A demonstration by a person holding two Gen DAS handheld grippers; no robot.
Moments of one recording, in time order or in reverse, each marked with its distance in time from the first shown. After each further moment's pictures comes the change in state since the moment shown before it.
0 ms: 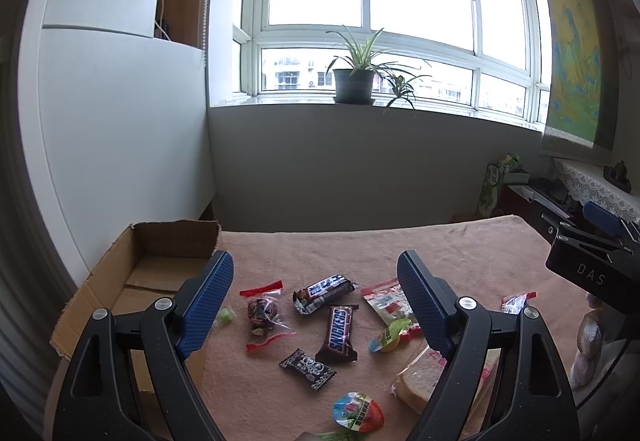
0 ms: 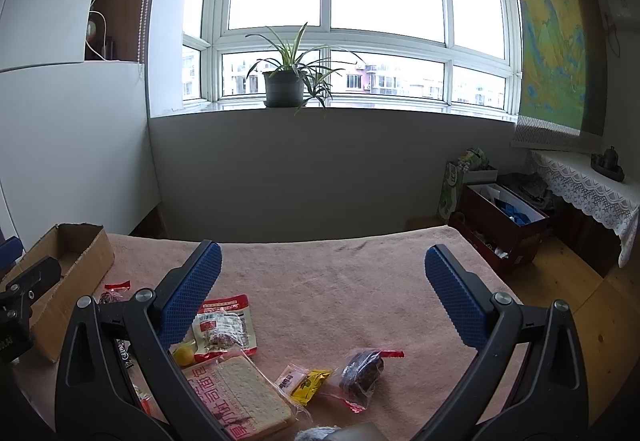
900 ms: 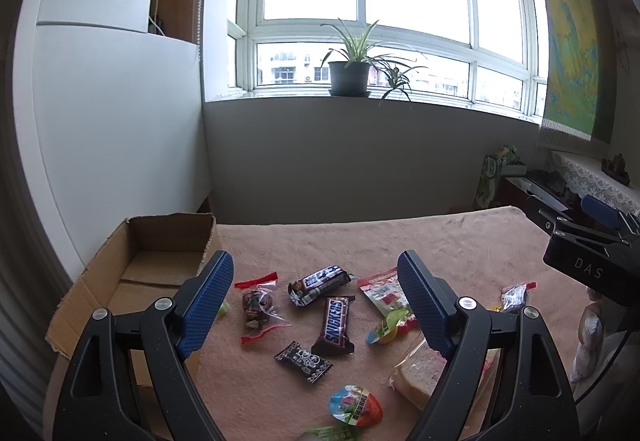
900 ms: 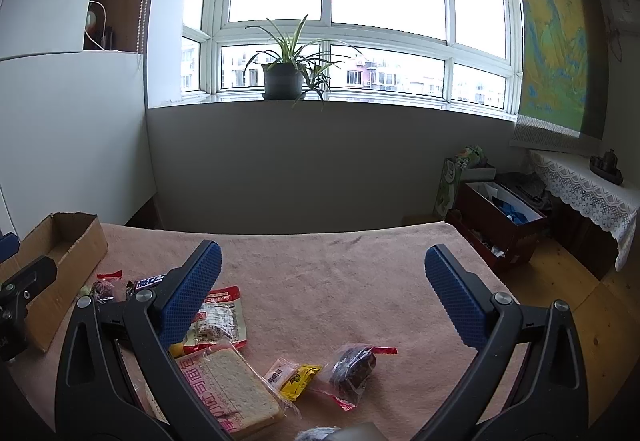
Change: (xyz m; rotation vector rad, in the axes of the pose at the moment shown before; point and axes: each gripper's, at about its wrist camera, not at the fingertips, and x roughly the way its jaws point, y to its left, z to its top) left arm 0.002 -0.005 -0.008 0.014 0.018 -0.009; right arm 0.002 -0.006 -0.004 -0.030 0.020 -0.008
